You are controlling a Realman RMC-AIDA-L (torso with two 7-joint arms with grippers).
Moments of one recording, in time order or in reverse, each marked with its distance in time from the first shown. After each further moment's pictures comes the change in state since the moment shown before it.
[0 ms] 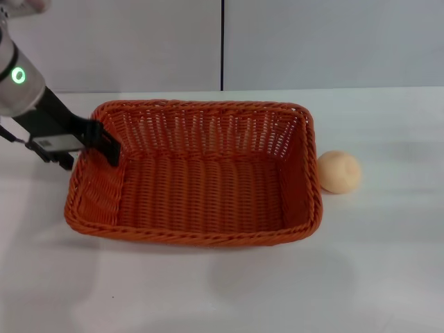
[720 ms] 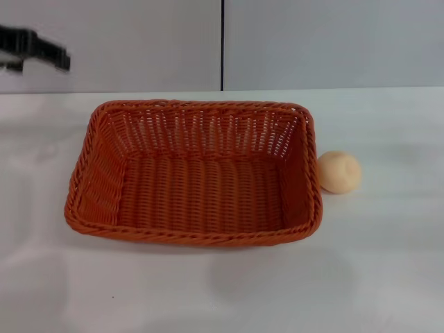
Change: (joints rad) left arm 0.163 0.048 -0.134 -0.481 -0.191 -0.045 0.182; right arm -0.026 0.014 0.001 -0.072 0.000 0.087 0.084
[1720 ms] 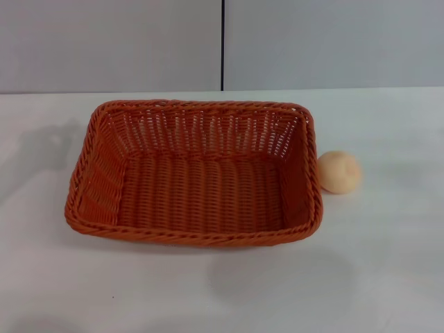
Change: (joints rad) left arm 0.473 -0.055 -0.323 0.660 -1.221 0.128 1.493; right arm -0.066 -0.013 -0.004 -0.047 -0.105 0.147 0.194
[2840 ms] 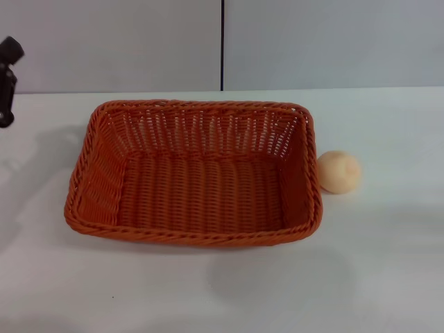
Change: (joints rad) left arm -0.091 -0.004 -0.047 0.371 -0.064 -0.014 0.903; right arm -0.061 0.000 -0.017 -0.683 -0.596 0.121 0.689
